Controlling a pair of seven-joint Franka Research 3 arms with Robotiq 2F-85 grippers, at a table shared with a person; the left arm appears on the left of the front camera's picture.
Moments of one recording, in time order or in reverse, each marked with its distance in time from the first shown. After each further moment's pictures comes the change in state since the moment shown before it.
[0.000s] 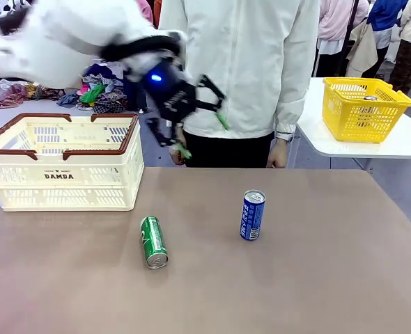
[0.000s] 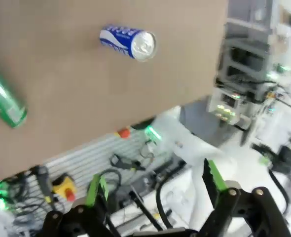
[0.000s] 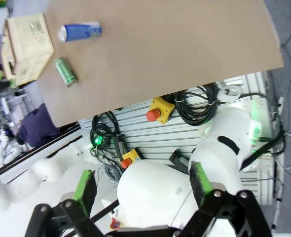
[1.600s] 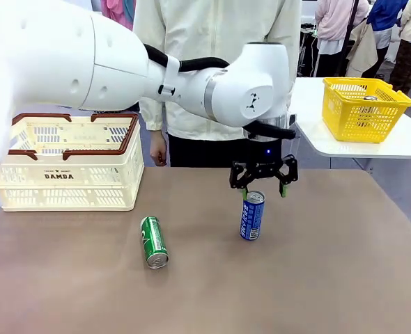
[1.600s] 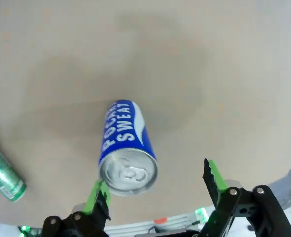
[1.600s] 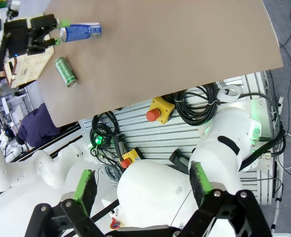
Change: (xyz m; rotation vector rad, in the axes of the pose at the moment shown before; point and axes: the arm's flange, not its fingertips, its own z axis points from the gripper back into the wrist) left arm 0.056 -0.086 -0.199 0.453 -0.231 0.003; right arm 0.000 0.000 0.000 0.000 0.001 0.000
